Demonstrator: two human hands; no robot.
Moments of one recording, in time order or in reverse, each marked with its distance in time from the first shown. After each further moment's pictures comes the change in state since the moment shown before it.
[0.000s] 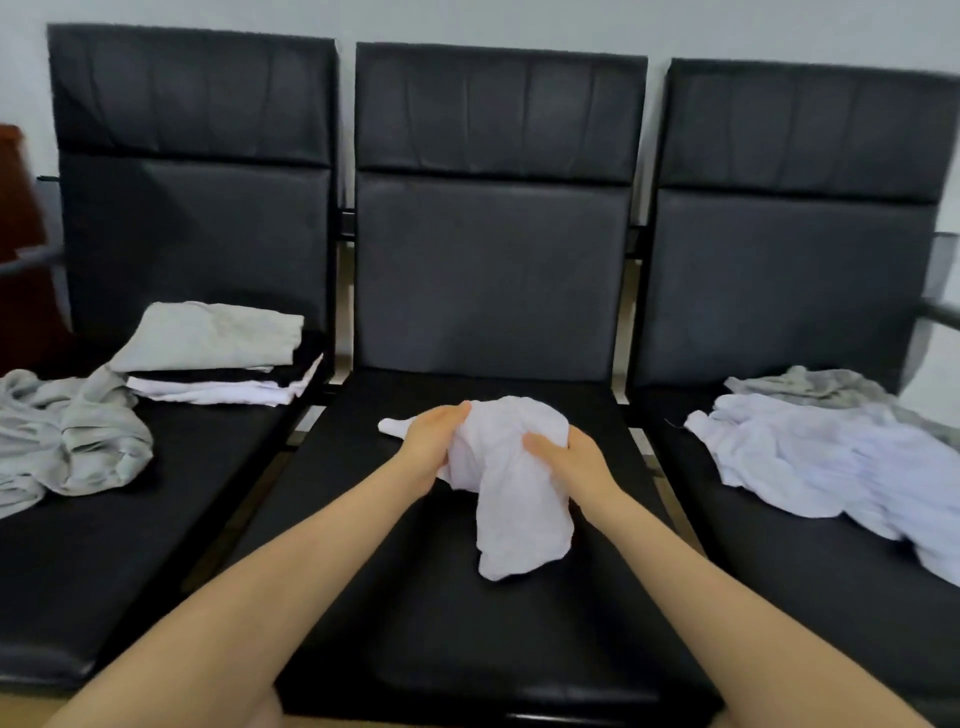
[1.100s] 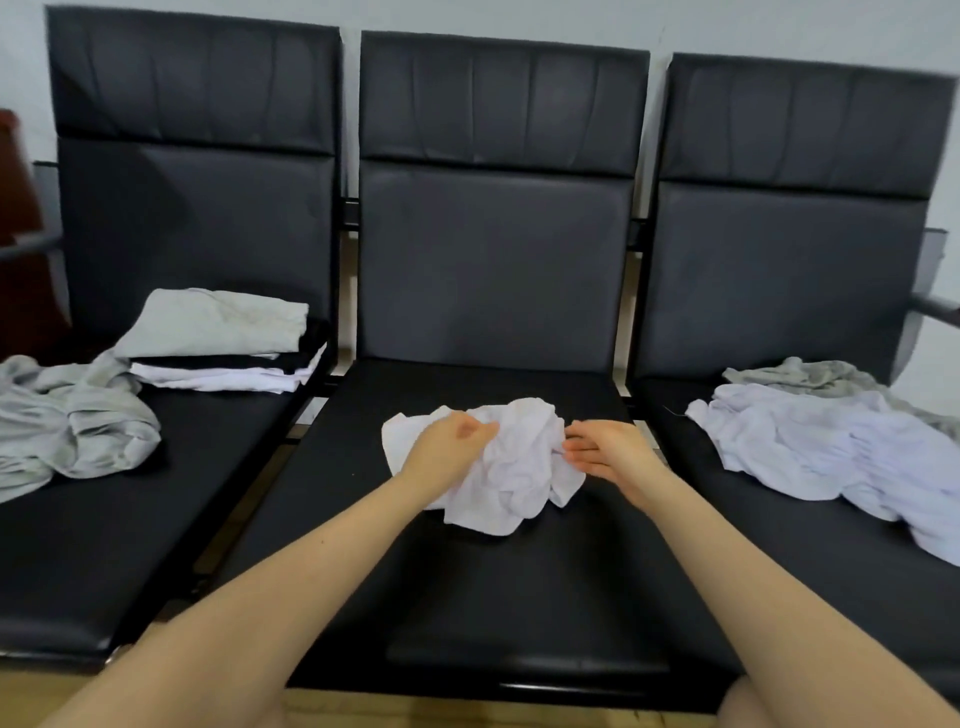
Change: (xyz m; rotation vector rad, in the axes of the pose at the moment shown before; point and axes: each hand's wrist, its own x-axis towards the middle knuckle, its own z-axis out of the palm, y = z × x) left_hand -0.027 -0.018 -0.006 0.611 -0.021 0.249; right_hand -0.007 0.004 -0.032 0.164 0.041 0.257
